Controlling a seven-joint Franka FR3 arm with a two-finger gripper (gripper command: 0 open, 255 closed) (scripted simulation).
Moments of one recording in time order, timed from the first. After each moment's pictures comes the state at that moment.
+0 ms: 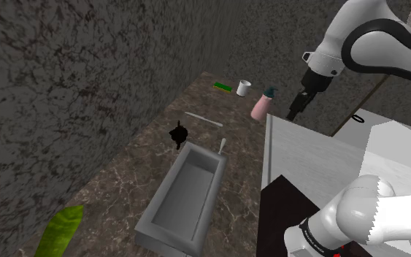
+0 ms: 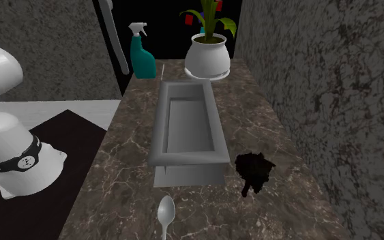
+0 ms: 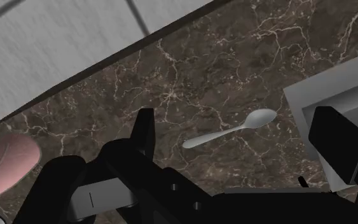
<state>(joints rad) 0.02 -0.75 -0.03 -2.35 -0.09 1.58 -0.13</state>
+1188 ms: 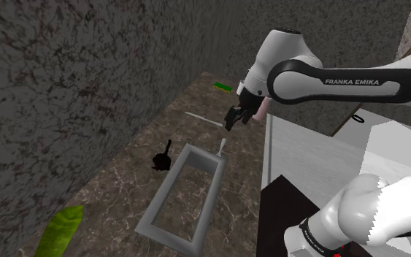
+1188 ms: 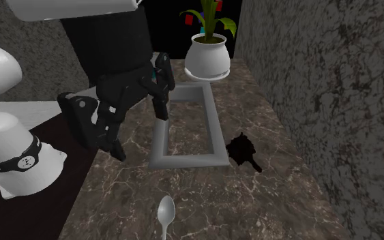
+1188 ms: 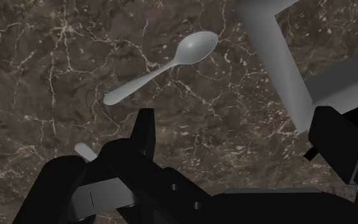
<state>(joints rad) 0.08 -0.40 0.17 -2.37 0.04 2.04 0.20</state>
